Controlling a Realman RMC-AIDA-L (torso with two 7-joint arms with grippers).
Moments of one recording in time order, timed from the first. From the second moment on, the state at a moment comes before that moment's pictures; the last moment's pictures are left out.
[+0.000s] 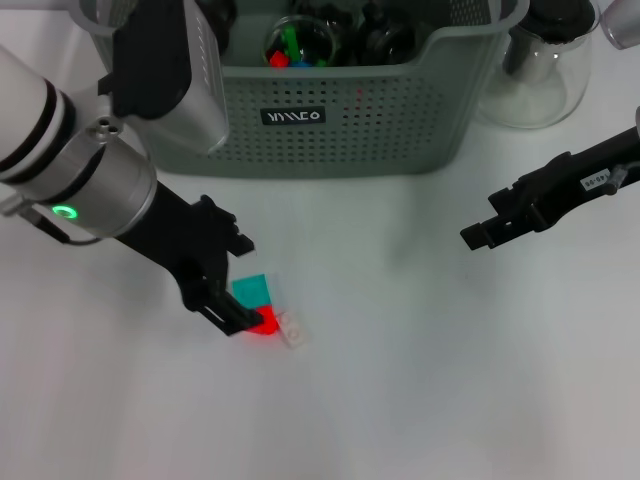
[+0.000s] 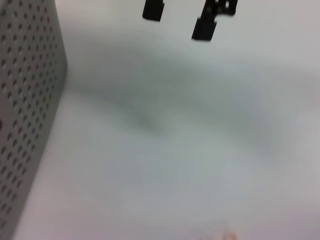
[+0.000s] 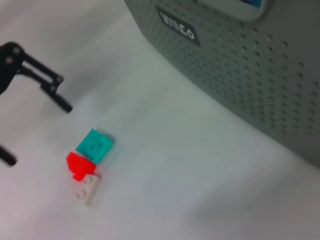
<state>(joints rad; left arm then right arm) -0.52 -2.17 1.30 1.45 2.53 1.74 -1.98 0.75 2.08 -0.89 -0.94 -2.53 -1.62 2.10</state>
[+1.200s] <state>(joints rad) -0.60 -2.17 1.65 1.41 2.84 1.56 -1.38 0.74 2.09 -0.84 -0.74 -2.38 -1.51 2.19</state>
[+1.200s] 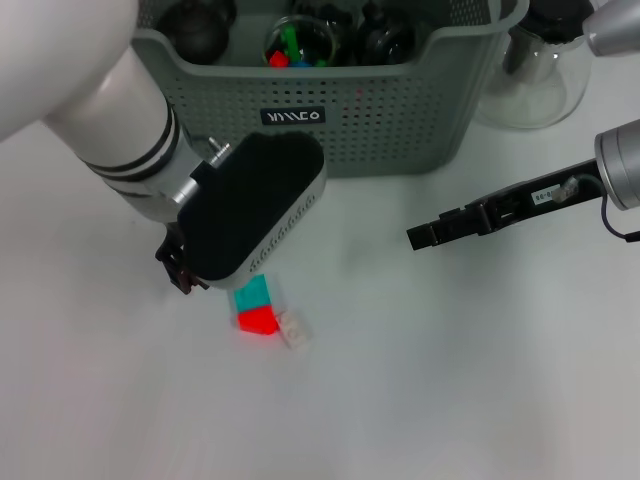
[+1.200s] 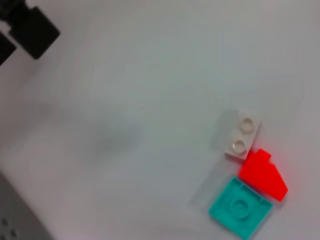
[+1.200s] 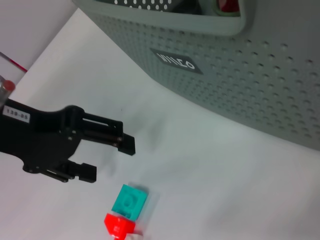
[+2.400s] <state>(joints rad) -0.71 -2.15 1.82 1.33 2.79 1.56 -1.30 0.73 2.09 -0.83 -0.74 -2.37 -1.50 2.20</state>
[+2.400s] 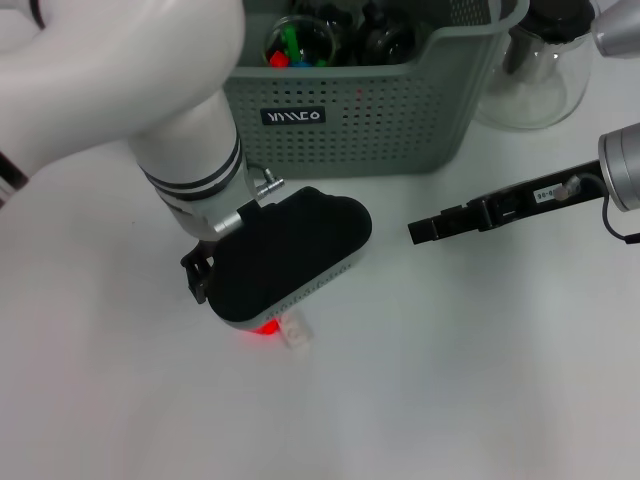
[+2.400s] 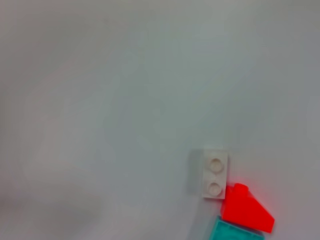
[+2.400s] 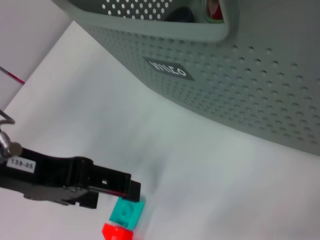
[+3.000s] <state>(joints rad) -0.75 -2.14 1.91 1.24 2.80 1.54 -1.29 0.70 2.10 -0.83 -0.73 -2.33 -1.49 2.17</state>
